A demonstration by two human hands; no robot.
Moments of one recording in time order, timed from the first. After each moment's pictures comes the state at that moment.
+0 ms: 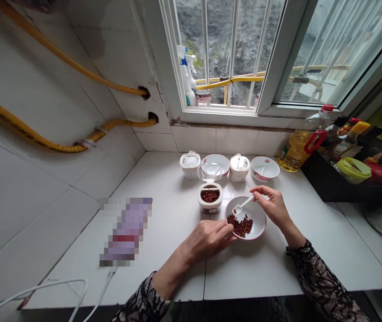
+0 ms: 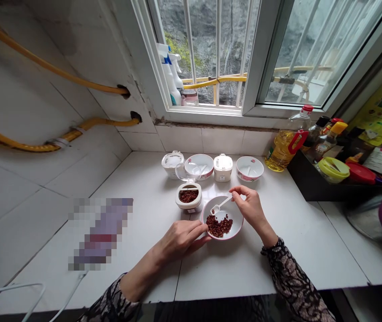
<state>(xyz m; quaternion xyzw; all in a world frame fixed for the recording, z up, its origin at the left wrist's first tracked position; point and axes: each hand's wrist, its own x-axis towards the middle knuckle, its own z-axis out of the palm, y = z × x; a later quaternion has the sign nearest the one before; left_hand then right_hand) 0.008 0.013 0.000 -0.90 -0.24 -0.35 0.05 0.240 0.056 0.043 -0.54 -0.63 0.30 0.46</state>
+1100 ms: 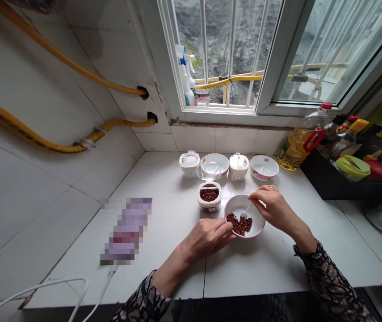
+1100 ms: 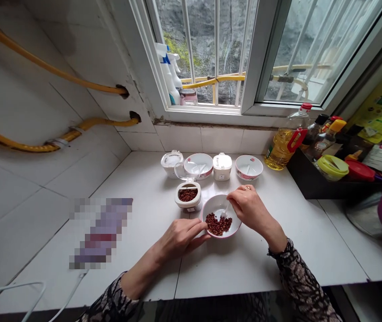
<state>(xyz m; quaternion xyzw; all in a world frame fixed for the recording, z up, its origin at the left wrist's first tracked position) 0.007 0.014 -0.002 -0.90 -0.24 -0.36 0.04 0.252 0.045 0.059 -0.42 -0.87 0.02 0.26</state>
